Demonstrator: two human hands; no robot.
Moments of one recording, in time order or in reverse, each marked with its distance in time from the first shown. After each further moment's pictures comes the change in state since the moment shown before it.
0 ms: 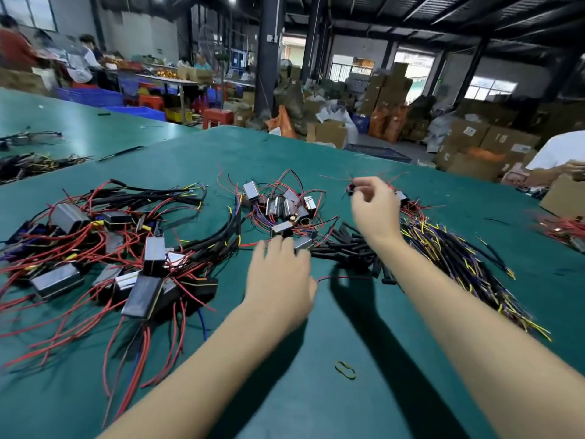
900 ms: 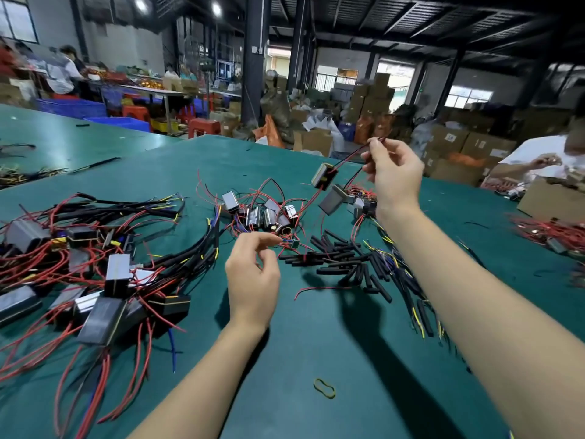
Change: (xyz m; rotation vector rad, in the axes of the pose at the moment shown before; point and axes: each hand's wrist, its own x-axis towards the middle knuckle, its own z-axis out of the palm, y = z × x) left_hand 0.032 0.002 0.040 -1.095 0.775 -0.207; right_hand 0.031 -0.034 -0.046 0.612 0.166 0.055
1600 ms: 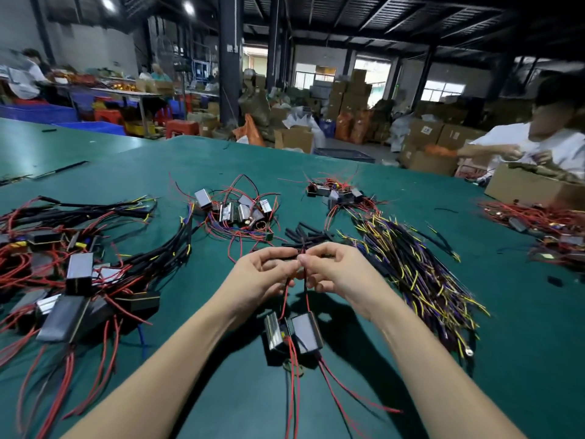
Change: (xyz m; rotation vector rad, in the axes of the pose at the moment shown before) left_hand -0.011 0.017 0.008 -0.571 -0.714 -0.684; right_hand -0.103 0.044 -0.062 -0.147 -0.513 0.504
